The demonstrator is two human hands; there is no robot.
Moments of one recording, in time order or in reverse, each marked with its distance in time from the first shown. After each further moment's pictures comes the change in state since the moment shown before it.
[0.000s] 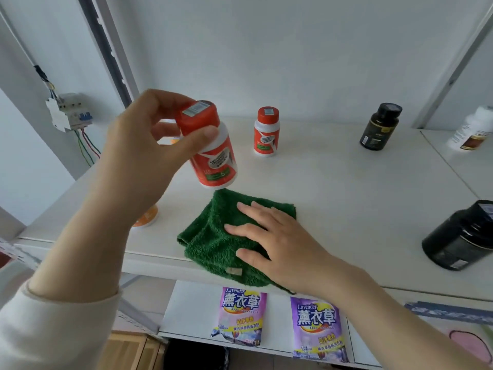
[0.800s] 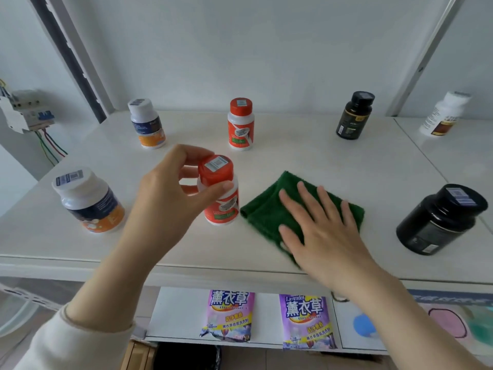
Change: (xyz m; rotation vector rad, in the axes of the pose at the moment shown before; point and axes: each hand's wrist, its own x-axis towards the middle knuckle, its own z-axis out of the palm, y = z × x) left_hand -0.026 -0.025 0.058 -0.039 -0.214 -0.021; right_hand -0.044 0.044 -0.010 -0.198 0.112 0.585
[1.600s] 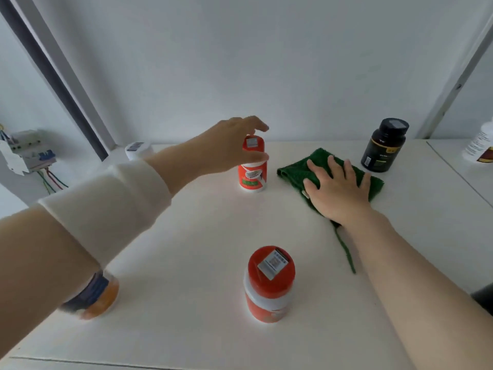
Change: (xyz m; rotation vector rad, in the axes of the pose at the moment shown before) left_hand 0.181 0.001 0.031 0.514 -0.472 0.124; right_hand 0.174 0.031 -0.017 0.055 -0.003 0.253
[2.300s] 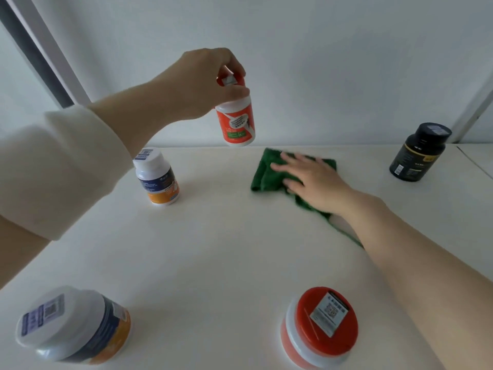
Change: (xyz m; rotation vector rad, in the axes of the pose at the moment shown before) left_hand 0.030 -0.037 -0.074 0.037 0.265 0.001; right_hand 0.044 -0.054 -0.004 0.089 -0.055 -0.502
